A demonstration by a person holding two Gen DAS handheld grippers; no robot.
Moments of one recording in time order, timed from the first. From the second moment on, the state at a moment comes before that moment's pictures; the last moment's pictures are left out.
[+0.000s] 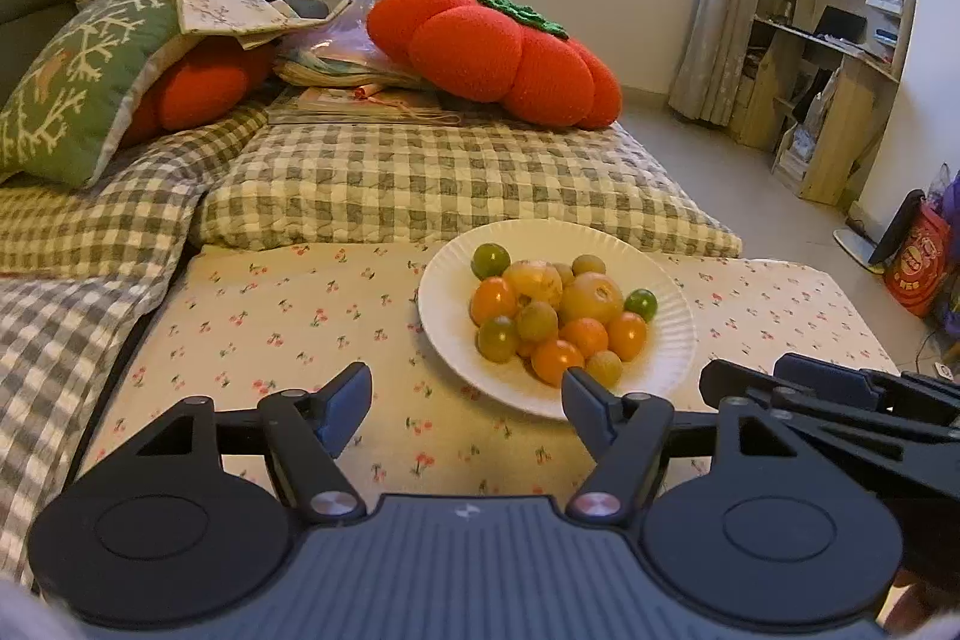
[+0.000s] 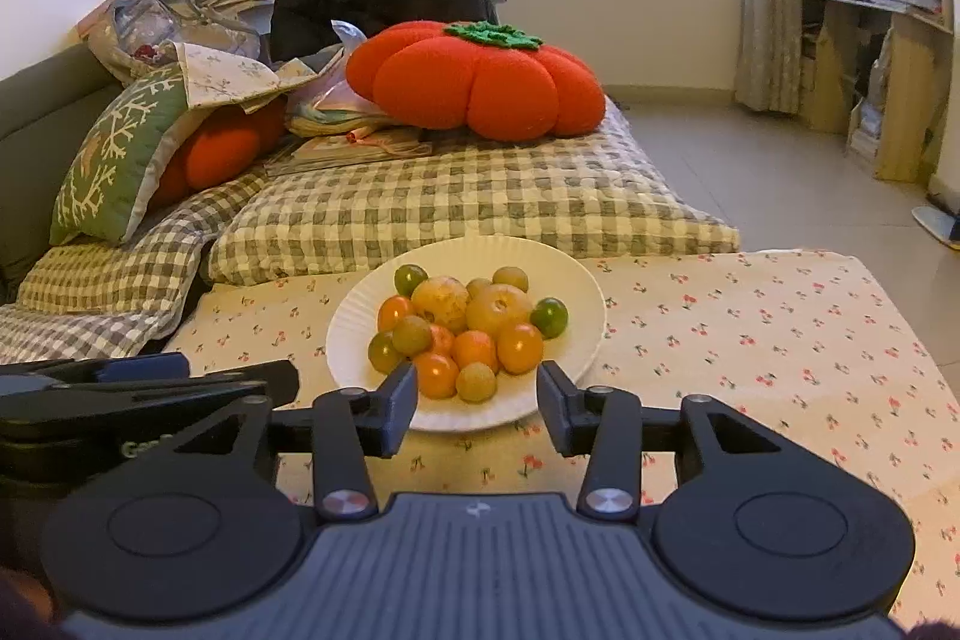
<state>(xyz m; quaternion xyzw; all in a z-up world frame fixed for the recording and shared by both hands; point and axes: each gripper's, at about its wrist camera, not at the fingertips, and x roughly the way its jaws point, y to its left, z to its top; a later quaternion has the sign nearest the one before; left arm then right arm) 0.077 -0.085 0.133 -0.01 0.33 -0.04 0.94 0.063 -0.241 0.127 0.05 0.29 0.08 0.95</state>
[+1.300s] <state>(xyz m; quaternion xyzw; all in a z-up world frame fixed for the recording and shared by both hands) 0.018 -0.061 0.141 -0.01 0.30 0.01 0.95 0.012 -0.241 0.128 0.05 0.27 0.07 0.96</state>
